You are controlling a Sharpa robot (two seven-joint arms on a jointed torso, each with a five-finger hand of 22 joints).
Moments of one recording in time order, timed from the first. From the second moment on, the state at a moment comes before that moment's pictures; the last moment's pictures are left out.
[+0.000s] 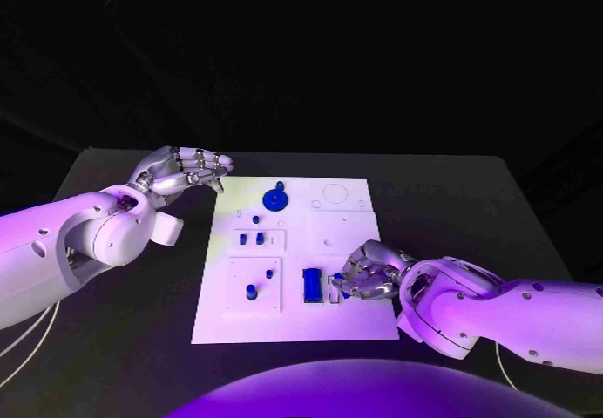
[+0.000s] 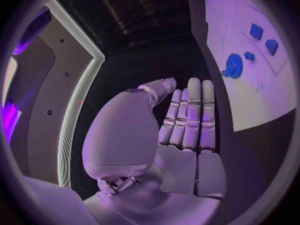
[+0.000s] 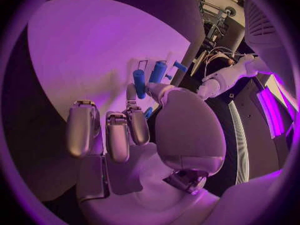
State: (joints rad) left arm 1.17 -0.91 -0.04 1.46 -0.23 -0.15 0.32; left_hand 1.41 -0.19 0.56 0.02 0.22 0.89 0.21 0.27 0.22 0.92 0.16 0.31 0.07 0.99 0.08 0.99 0.26 0.17 0.76 0.18 0.94 0.59; right arm 0.98 -1.00 -0.18 1.95 -1.16 -0.56 -0.51; right_hand 1.19 -0.24 0.62 0.27 0.22 1.01 0.05 0.49 0.64 1.47 -0.03 1.35 1.31 1.47 -0.09 1.54 1.31 0.06 1.46 0.02 1.26 1.31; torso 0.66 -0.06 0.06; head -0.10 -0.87
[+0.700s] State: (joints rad) left arm 1.17 -0.91 -0.04 1.46 -0.23 -0.15 0.32; left_hand 1.40 -0.18 0.56 0.02 0.22 0.89 0.21 0.27 0.22 0.91 0.16 0.31 0.07 0.99 0.08 0.99 0.26 0.17 0.76 0.18 0.94 0.59; right arm 0.97 -0.98 -0.18 1.94 -1.11 -0.57 -0.51; right_hand 1.13 -0.24 0.65 0.19 0.21 1.02 0.05 0.49 0.63 1.47 -0.03 1.37 1.31 1.47 -0.09 1.54 1.31 0.06 1.46 0.02 1.26 1.31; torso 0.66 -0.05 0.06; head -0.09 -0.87
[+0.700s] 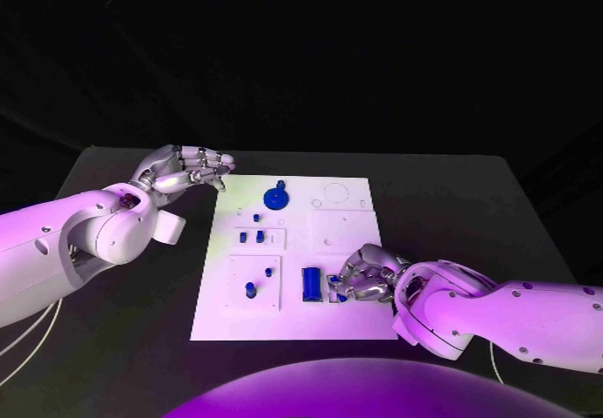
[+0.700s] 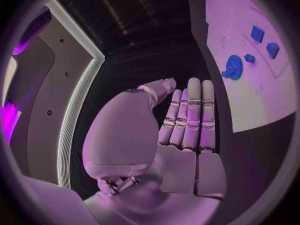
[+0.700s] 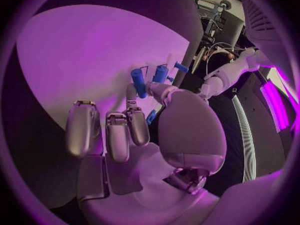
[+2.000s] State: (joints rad) left arm 1.17 -0.91 -0.04 1.46 -0.23 -0.14 0.31; left_hand 1.40 -0.18 0.56 0.02 0.22 0.89 0.21 0.27 0.22 0.91 0.16 0.31 0.07 0.98 0.08 0.99 0.26 0.17 0.76 0.18 0.94 0.59; right arm 0.97 -1.00 -0.18 1.95 -1.14 -0.55 -0.51; right_hand 1.08 -0.24 0.31 0.29 0.22 1.07 0.03 0.46 0.60 1.47 -0.03 1.38 1.31 1.46 -0.09 1.54 1.31 0.06 1.46 0.02 1.26 1.31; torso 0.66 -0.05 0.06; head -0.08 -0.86
